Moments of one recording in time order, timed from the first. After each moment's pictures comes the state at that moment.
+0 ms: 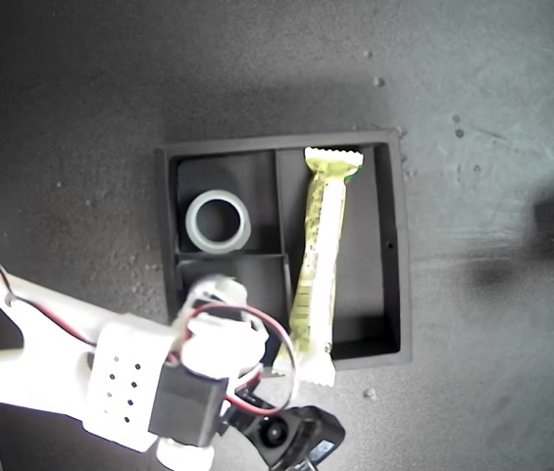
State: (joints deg) arm 0 17.1 46.9 27.1 104.0 -75.0; arm 1 2.8 191.6 178.3 64.7 70.0
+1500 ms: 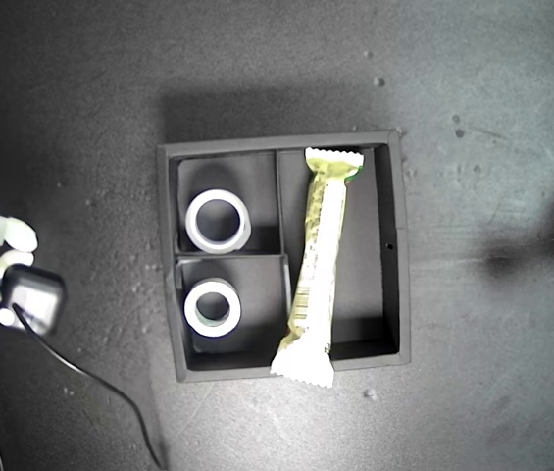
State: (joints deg) arm 0 11.1 172.2 170.2 70.6 -90.5; arm 1 2.7 191.9 178.3 76.6 78.9
